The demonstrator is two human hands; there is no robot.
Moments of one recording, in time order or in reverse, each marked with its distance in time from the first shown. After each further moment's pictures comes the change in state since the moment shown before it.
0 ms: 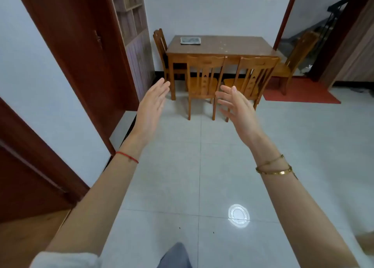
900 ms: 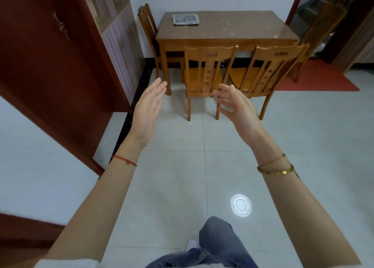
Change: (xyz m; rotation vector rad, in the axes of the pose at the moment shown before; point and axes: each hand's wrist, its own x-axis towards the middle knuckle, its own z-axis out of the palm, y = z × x) left_hand 0.363 -0.122 -0.112 -0.038 0.024 -0.116; right_hand 0.365 0.105 0.035 0.025 0.012 0.105
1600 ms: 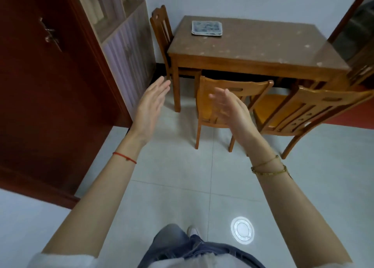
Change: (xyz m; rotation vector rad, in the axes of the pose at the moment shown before) left_hand 0.403 -0.049 -0.059 -0.004 0.103 0.019; right_hand 0.439 0.047 0.010 -0.017 -0.148 0.022
